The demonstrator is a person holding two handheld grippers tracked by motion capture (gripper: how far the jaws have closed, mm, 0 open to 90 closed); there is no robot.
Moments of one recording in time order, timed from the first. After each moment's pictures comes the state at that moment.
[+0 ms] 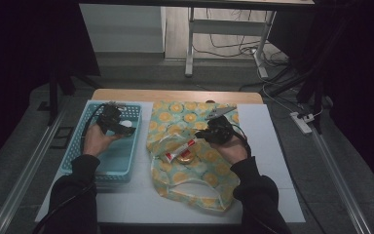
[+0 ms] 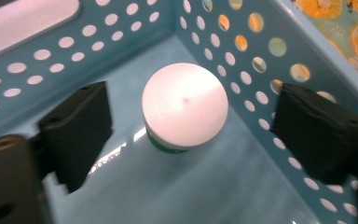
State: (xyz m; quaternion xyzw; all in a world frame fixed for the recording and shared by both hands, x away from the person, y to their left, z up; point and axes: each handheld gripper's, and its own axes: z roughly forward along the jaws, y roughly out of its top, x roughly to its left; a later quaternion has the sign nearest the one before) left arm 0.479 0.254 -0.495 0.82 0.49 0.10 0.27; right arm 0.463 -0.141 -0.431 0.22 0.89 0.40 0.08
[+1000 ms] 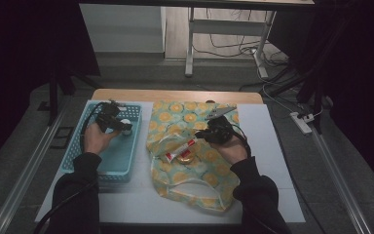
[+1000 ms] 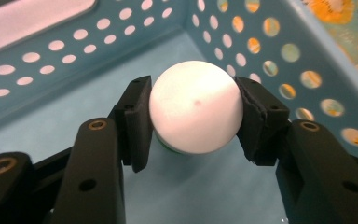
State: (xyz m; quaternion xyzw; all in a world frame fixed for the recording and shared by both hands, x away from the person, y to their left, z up) left arm 0.479 0.258 -0.485 0.81 0.51 0.09 0.27; right arm 0.463 -0.141 -0.432 0.22 0.89 0.40 0.08
